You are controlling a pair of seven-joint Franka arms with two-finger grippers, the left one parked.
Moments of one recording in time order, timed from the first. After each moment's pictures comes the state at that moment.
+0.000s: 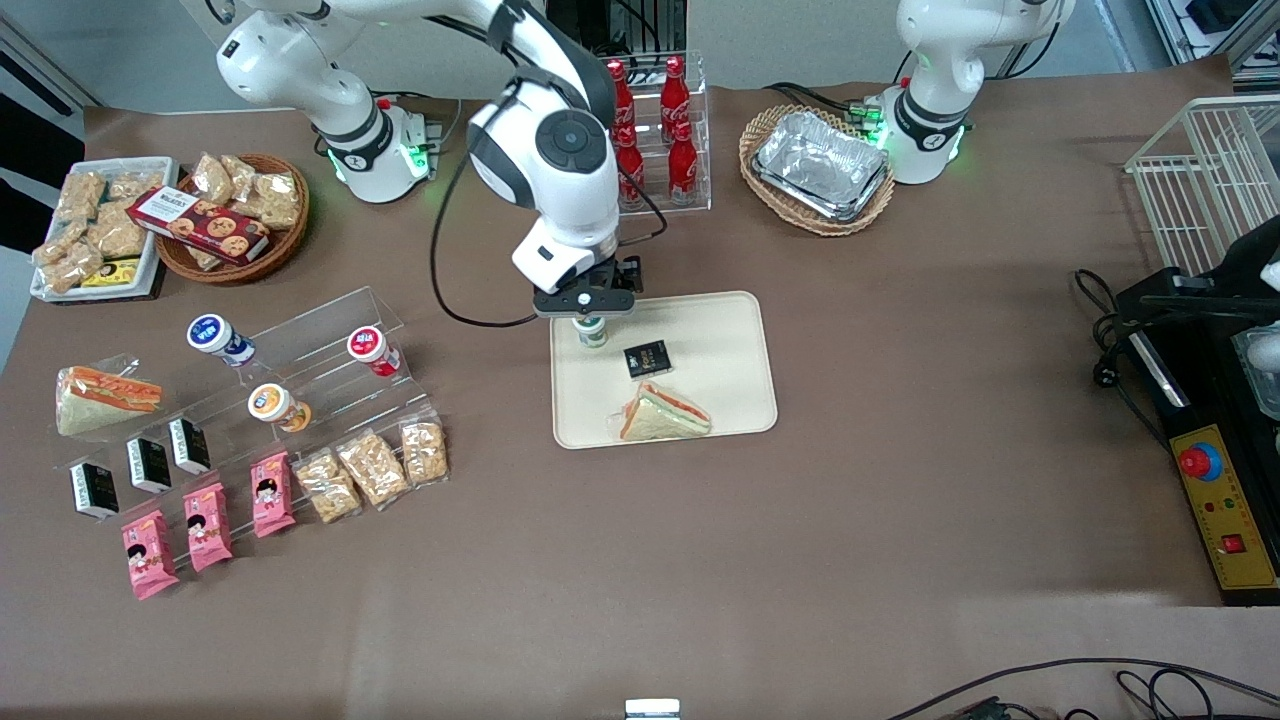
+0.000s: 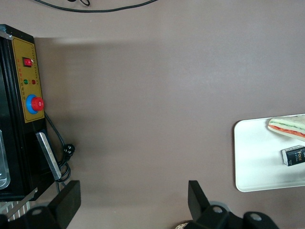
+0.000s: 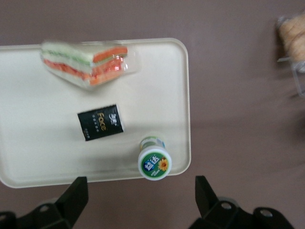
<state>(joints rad) 0.92 0.28 -0.12 -1.79 0.01 2.02 0.81</state>
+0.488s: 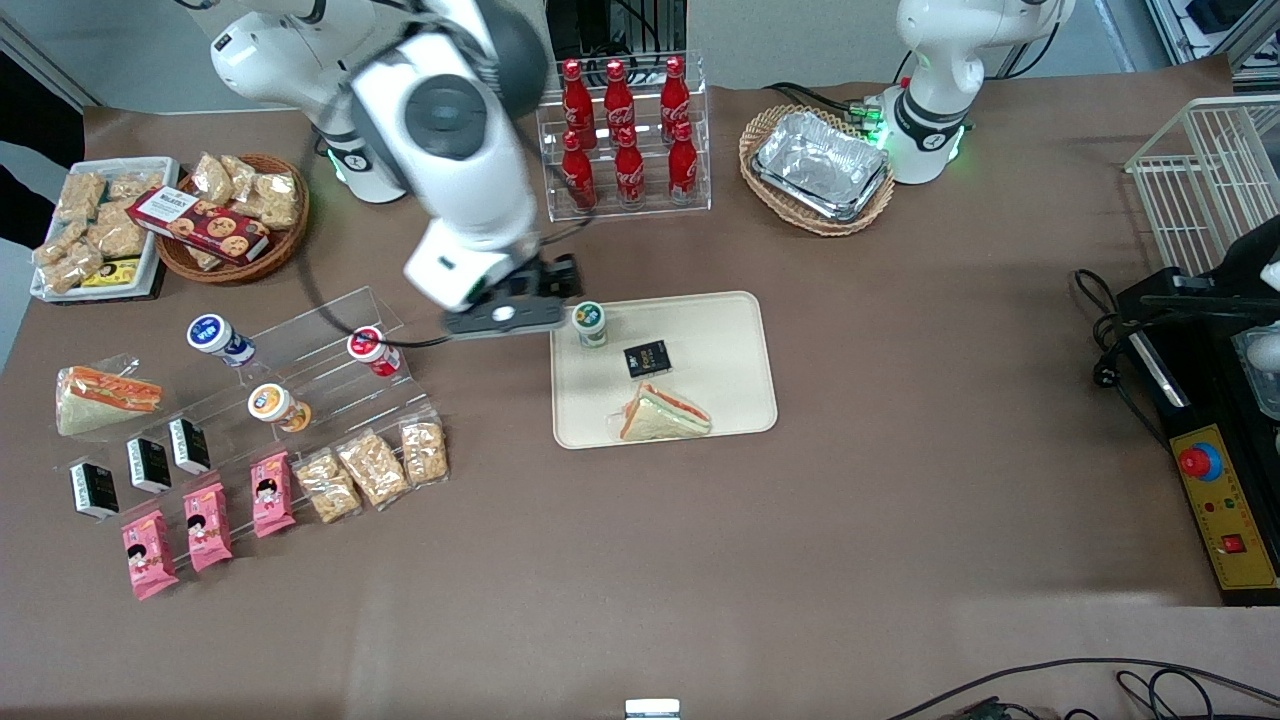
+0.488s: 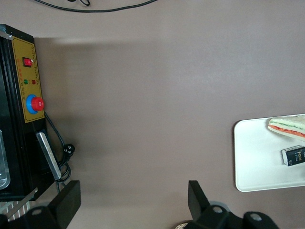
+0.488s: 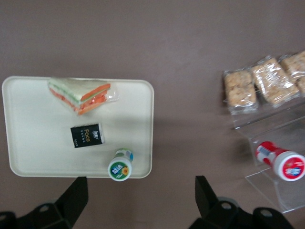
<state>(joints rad) 0.68 0.22 -0.06 -1.55 0.01 1.75 0.55</state>
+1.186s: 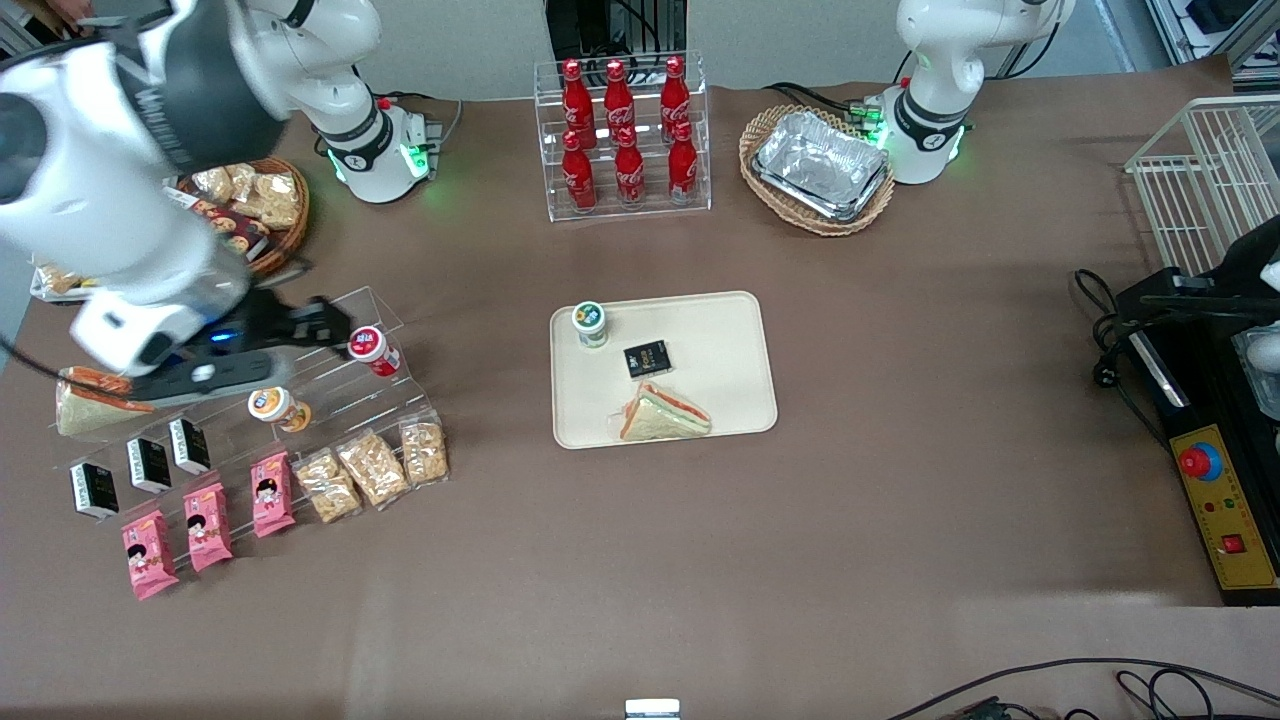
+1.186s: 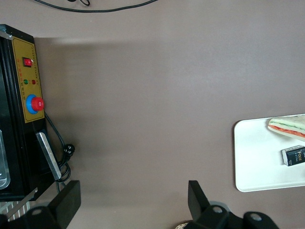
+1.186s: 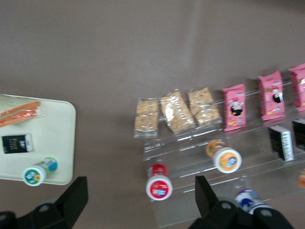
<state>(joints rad) 0.22 0.11 -0.01 -1.55 0.01 1.67 0.05</state>
